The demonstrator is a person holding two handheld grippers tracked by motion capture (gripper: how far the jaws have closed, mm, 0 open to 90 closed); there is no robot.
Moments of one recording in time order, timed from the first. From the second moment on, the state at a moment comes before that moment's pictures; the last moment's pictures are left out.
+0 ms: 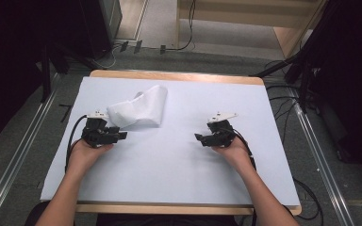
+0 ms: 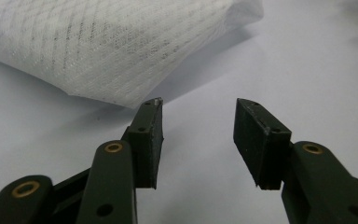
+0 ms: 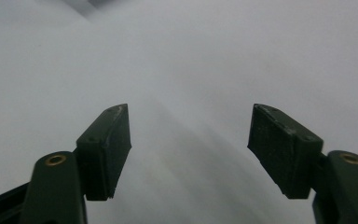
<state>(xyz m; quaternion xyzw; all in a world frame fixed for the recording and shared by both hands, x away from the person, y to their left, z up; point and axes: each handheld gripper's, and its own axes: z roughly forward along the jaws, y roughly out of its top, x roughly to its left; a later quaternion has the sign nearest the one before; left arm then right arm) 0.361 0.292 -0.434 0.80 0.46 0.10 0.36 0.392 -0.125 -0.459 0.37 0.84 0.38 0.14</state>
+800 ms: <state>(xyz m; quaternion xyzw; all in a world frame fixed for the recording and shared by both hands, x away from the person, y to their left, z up) 0.371 0.302 -0.434 0.80 0.48 0.07 0.37 0.383 -0.141 -0.456 0.40 0.83 0.37 0.09</state>
